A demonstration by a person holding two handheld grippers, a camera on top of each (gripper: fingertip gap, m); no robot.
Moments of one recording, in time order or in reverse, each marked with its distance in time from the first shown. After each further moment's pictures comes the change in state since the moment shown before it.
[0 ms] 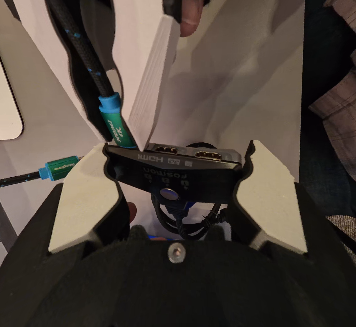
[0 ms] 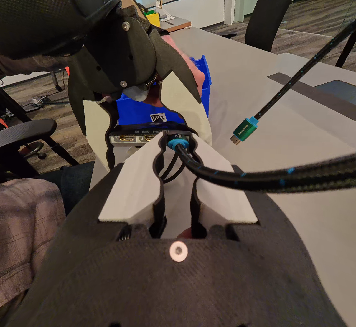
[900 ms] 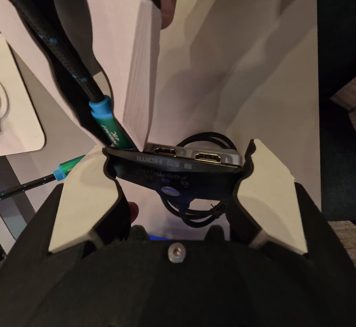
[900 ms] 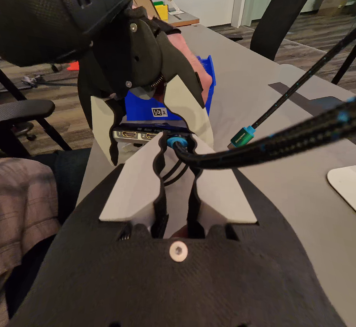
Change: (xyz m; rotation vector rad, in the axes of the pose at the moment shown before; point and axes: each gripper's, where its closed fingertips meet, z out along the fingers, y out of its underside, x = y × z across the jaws) left arm 0.000 -0.005 0.005 -0.010 -0.067 0.102; right arm -0.006 0.000 -0.009 -0.014 -0.030 -0.107
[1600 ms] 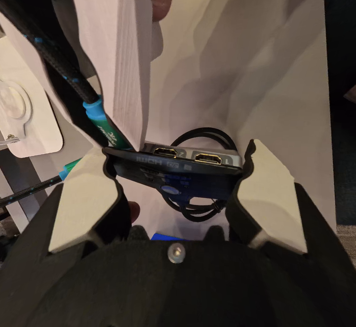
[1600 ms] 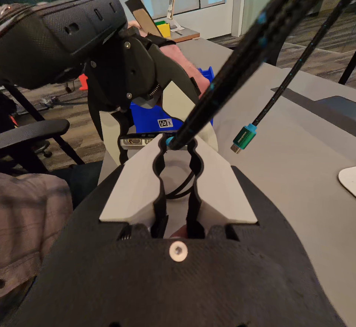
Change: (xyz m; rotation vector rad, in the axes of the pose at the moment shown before) left arm -0.006 -0.004 -0.006 0.011 -0.053 0.044; right arm -0.002 -0.013 -0.005 0.053 0.005 0.047
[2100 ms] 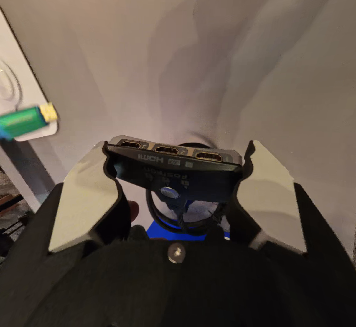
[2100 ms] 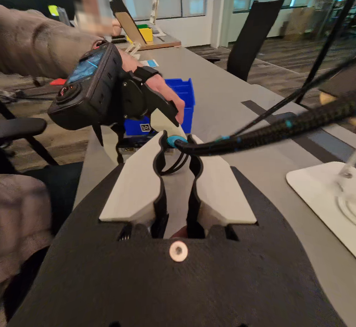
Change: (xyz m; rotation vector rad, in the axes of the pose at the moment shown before) left arm 0.005 0.032 0.011 -0.124 -0.038 0.043; right arm 0.016 -0.024 -0.028 0.020 0.080 -0.073
